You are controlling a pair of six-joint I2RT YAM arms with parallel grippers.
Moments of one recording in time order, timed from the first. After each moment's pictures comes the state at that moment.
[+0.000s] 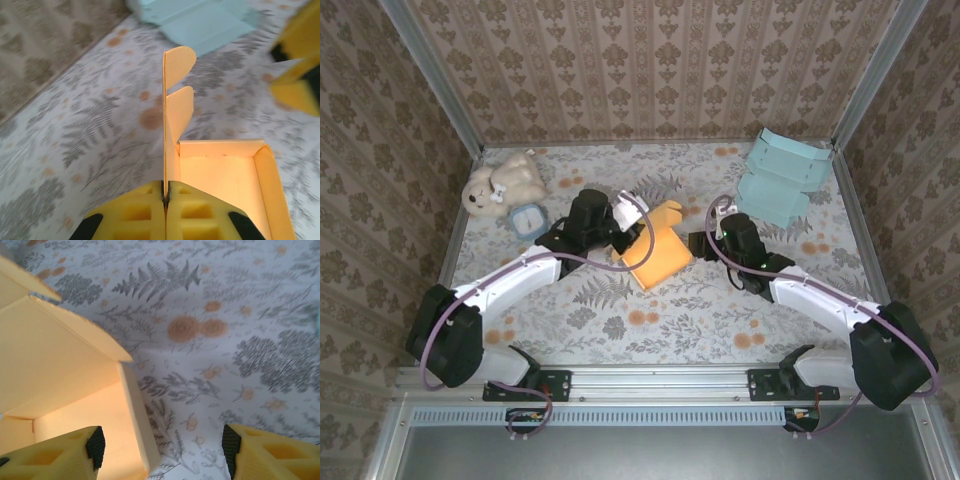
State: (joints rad) left arm -0.67 1.39 0.93 -0.05 0.26 0.37; right arm 0.50 1.26 0.65 0.02 0.10 0.35
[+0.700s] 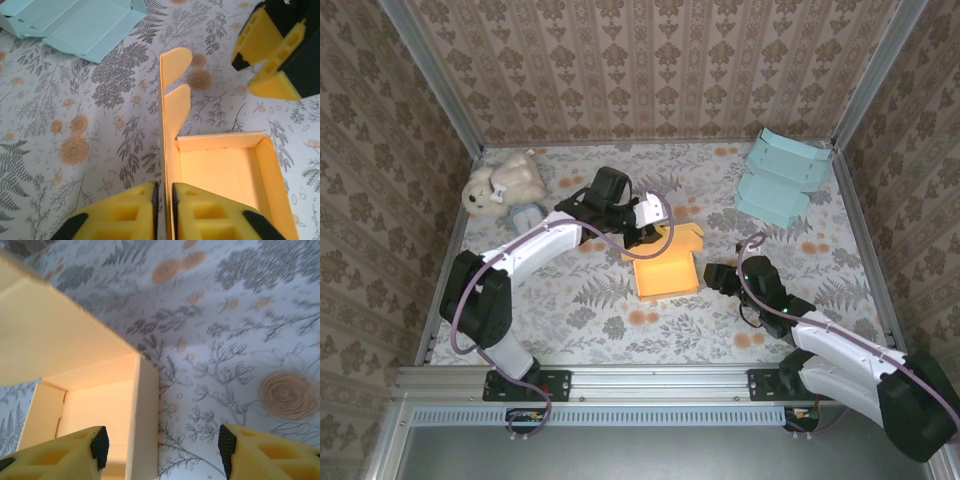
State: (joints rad) left arm -0.66 1.64 1.25 -0.40 0.59 0.68; right arm 0.52 0.92 0.29 0.09 0.11 0.60
